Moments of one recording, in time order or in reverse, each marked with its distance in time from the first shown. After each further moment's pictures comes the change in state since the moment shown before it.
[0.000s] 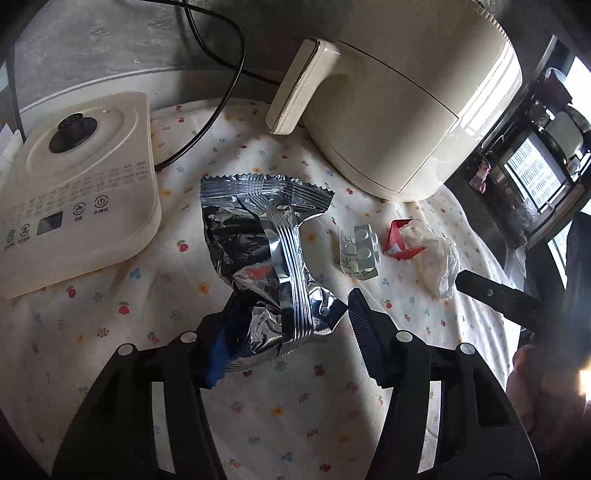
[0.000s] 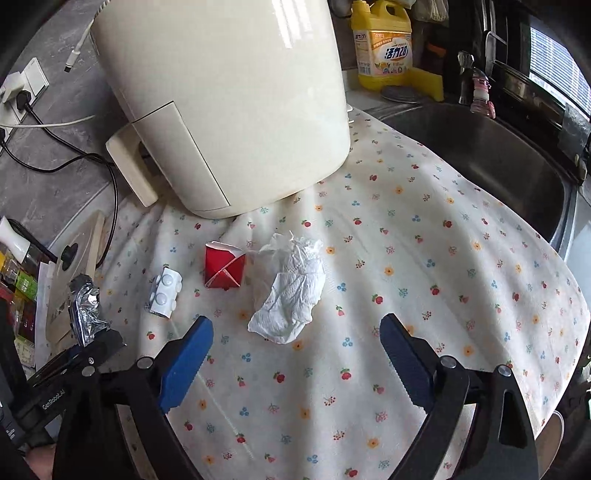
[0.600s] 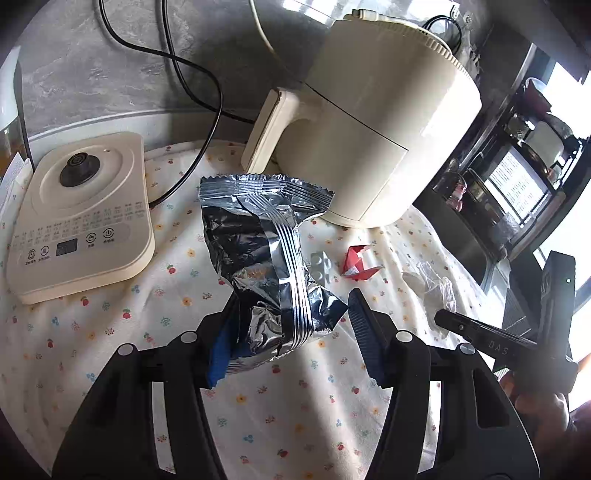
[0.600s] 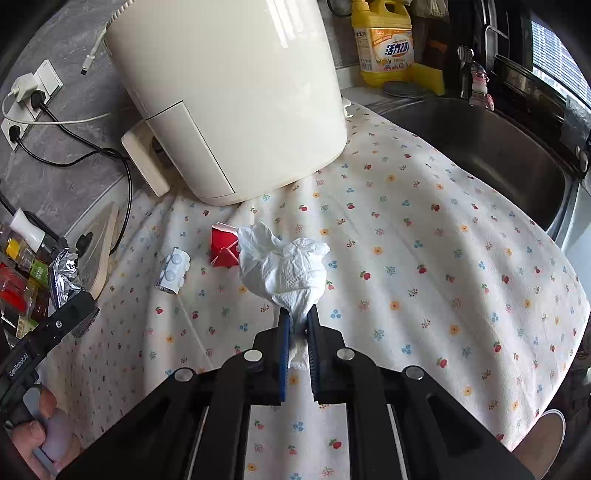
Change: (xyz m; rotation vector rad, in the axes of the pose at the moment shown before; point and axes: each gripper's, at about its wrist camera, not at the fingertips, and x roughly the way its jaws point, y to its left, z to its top) left arm -0.039 -0.033 0.001 0.032 -0.093 -0.033; right arm -0.038 -0.031 -0.027 0.029 0.004 0.069
